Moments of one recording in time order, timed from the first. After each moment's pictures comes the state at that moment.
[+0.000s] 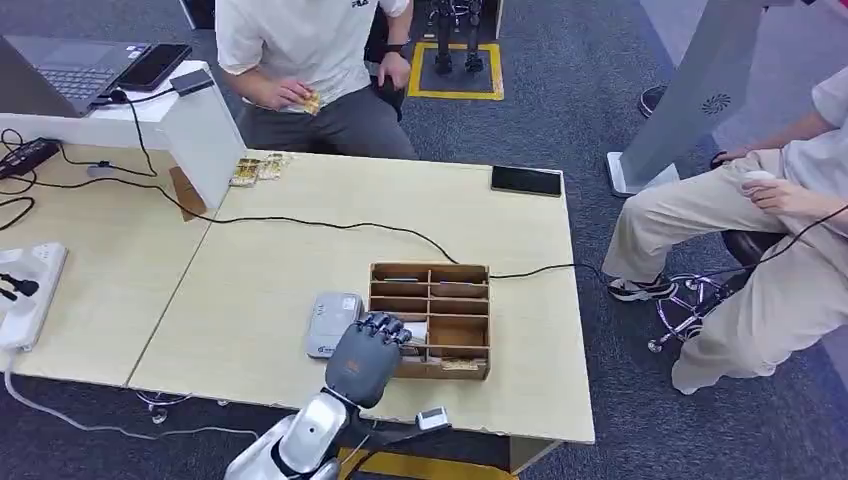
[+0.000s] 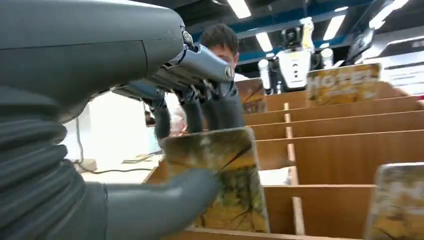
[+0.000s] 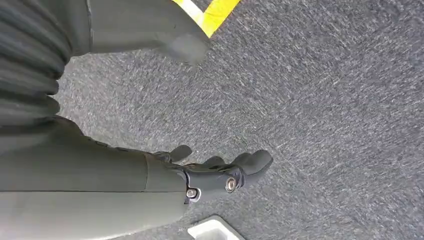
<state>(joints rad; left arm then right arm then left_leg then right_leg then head) -0.18 -0.01 -0.68 -1.20 -1.48 0.47 0.18 -0.04 0.30 -1.28 -0.62 0.86 -0.48 -0.17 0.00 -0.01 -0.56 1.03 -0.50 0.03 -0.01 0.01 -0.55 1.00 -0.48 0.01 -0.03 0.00</state>
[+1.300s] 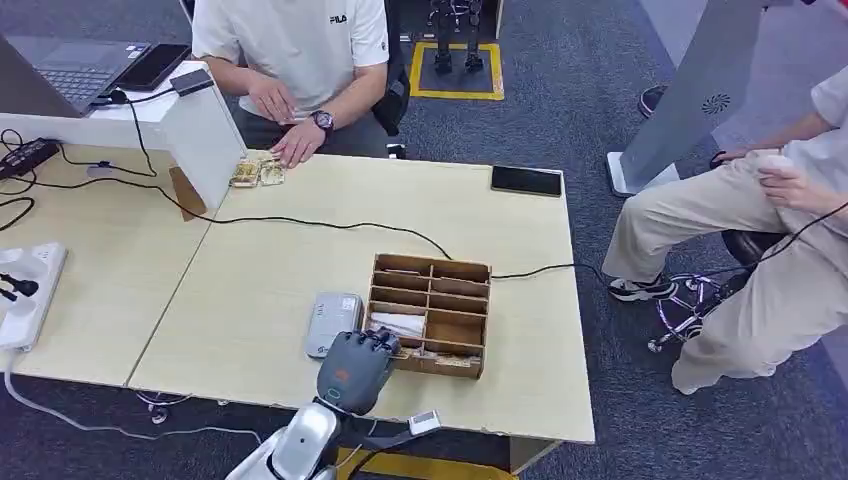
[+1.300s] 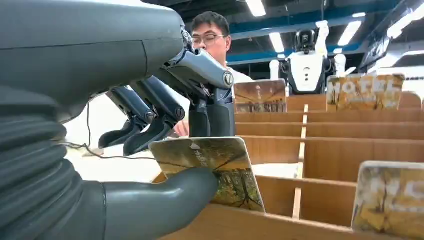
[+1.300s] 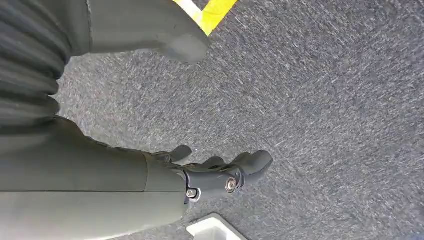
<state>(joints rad) -0.13 -0.02 -0.62 -1.16 -1.43 0.61 0.10 -0.04 0.30 -1.28 -0.61 0.85 -0.50 -0.19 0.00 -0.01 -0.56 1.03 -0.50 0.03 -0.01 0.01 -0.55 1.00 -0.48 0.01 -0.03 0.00</state>
